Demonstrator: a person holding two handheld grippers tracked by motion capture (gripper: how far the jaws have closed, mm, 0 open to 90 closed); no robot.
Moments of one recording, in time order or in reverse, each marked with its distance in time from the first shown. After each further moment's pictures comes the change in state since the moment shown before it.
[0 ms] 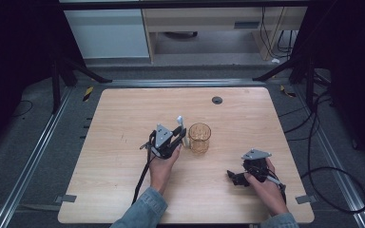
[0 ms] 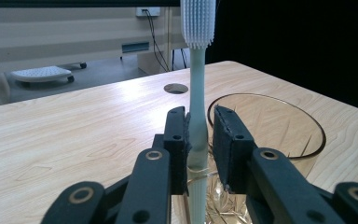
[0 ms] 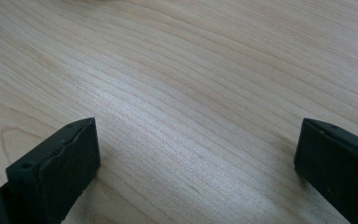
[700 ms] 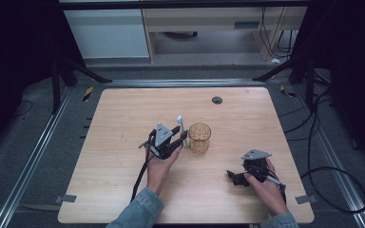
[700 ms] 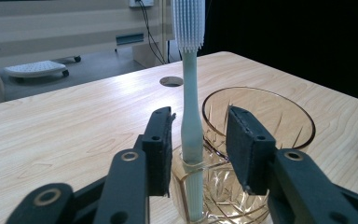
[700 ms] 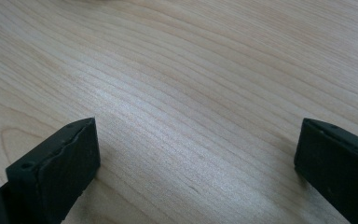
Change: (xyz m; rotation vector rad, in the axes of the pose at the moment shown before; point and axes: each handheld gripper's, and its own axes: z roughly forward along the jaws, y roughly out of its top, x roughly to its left) left arm 0.000 0.006 -0.005 0.042 -0.021 0.021; right arm 0.000 0.000 0.000 0.000 0.000 -0.001
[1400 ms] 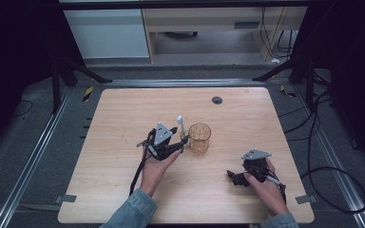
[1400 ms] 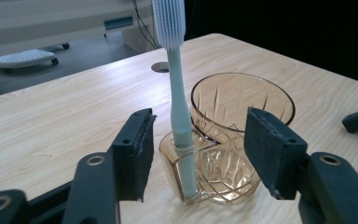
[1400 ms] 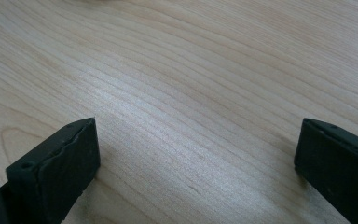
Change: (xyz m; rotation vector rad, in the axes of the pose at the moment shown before) left arm 0.000 0.010 -0.011 0.093 -0.044 0.038; right arm 0.000 0.000 0.000 0.000 0.000 0.000
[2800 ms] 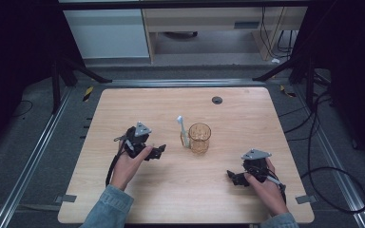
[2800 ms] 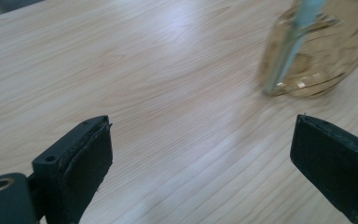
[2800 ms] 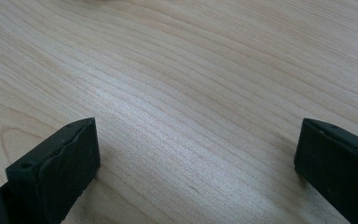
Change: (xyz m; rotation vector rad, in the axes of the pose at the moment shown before) left arm 0.069 -0.017 -0.036 0.331 0.069 -0.010; right arm 0.000 0.000 0.000 -0.001 0.000 0.000
